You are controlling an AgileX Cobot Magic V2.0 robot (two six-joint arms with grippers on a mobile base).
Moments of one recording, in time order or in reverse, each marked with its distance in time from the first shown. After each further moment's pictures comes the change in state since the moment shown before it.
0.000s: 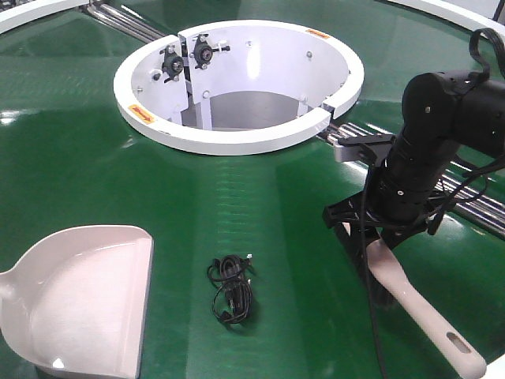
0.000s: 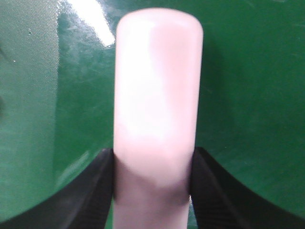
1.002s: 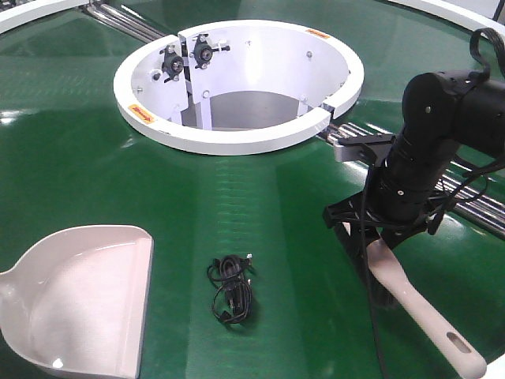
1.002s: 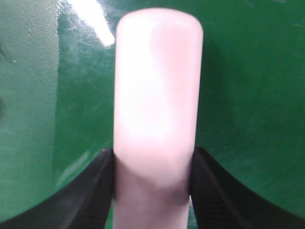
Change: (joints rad) left arm 0.138 0.336 0.000 0.130 -0.010 -0.041; right arm 0.000 0.000 0.000 0.000 0.000 0.000
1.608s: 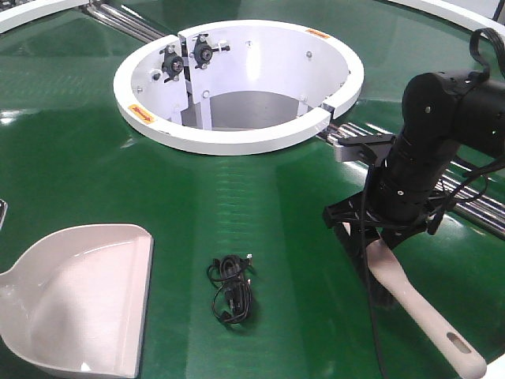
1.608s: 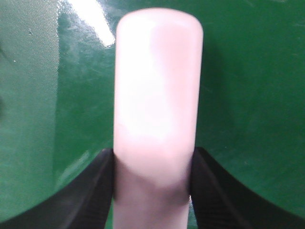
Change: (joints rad) left arm 0.003 0.118 0.000 0.002 -0.012 -0.013; right arm 0.000 0.000 0.000 0.001 0.000 0.000
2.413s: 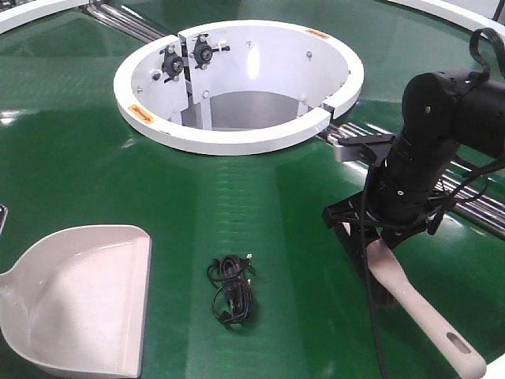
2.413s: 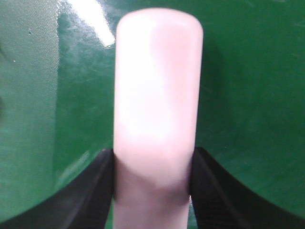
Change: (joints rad) left arm 0.010 0.025 0.000 0.013 -0.002 0.001; right arm 0.000 0.000 0.000 0.000 0.000 0.000
